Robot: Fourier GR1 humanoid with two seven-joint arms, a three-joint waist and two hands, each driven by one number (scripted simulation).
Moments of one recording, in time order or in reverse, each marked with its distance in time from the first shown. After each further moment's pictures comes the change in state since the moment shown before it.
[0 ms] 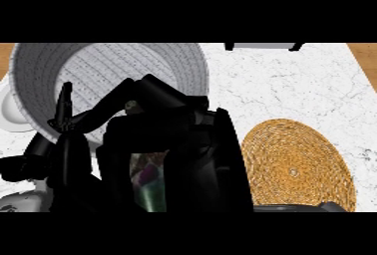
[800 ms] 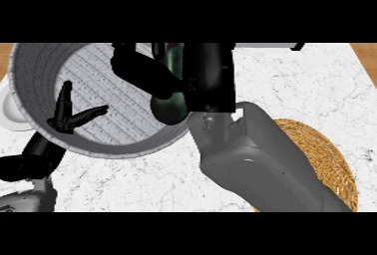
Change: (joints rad) left arm -0.005 -0.002 0.005 -0.013 0.004 -0.015 0.014; right arm -0.091 0.005 -0.250 0.421 -0.273 -0.046 -0.254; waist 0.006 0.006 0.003
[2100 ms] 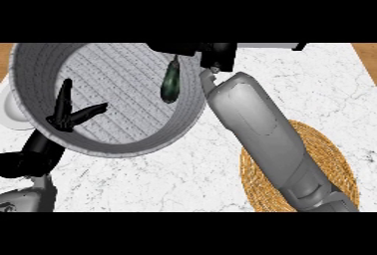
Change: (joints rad) left arm -0.017 -0.005 0.017 0.011 -0.005 -0.013 0.004; right arm -0.063 0.001 -0.149 0.449 -0.412 -0.194 -0.698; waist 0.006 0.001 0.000
